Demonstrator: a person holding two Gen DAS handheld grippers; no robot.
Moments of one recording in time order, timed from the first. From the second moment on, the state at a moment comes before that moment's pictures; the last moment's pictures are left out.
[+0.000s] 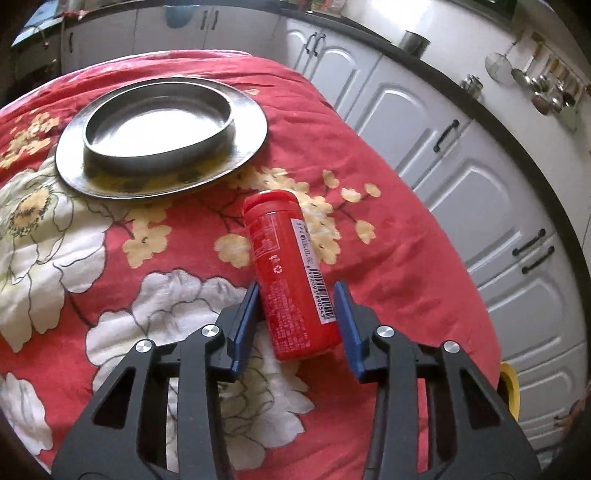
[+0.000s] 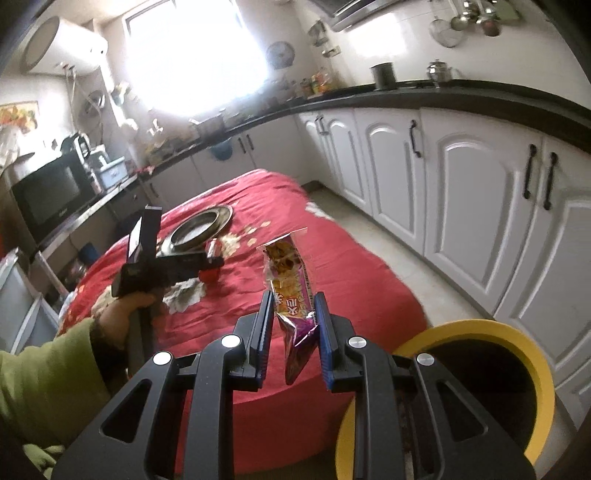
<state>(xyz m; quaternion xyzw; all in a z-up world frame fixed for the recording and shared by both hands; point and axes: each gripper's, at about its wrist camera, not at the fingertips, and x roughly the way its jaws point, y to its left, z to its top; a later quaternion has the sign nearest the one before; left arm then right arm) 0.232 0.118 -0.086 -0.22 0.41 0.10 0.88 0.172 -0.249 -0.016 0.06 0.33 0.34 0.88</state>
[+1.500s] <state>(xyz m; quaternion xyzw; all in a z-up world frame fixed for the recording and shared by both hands) 0.178 -0.165 -0.063 -0.05 0.41 -0.24 0.88 0.144 -0.376 -0.047 0.12 0.33 0.18 0.92</state>
